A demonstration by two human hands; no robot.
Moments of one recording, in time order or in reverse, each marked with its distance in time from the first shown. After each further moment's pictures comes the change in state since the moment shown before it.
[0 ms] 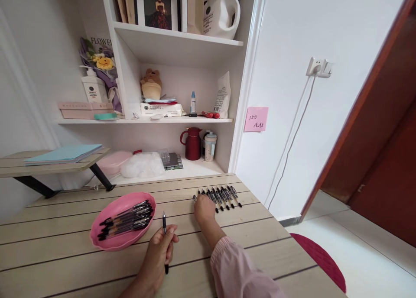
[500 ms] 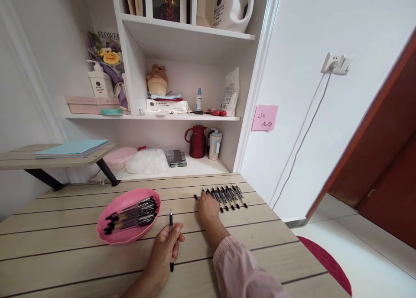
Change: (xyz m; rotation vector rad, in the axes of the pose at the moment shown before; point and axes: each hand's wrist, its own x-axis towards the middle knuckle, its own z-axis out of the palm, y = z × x) left_hand 0.000 -0.002 0.001 -0.010 -0.021 -0.035; right_hand 0.004 0.001 0.017 -0.090 -0.044 -0.027
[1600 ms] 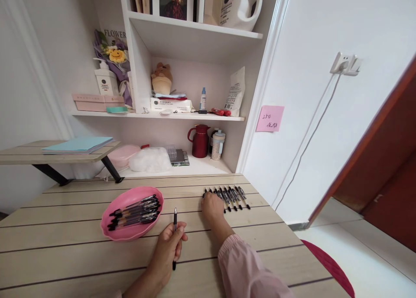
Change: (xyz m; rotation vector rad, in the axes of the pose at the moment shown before) left_hand -0.001 0.001 -0.001 0.018 -0.027 0.012; right_hand 0.004 0.004 -0.007 0.128 -0.007 0.073
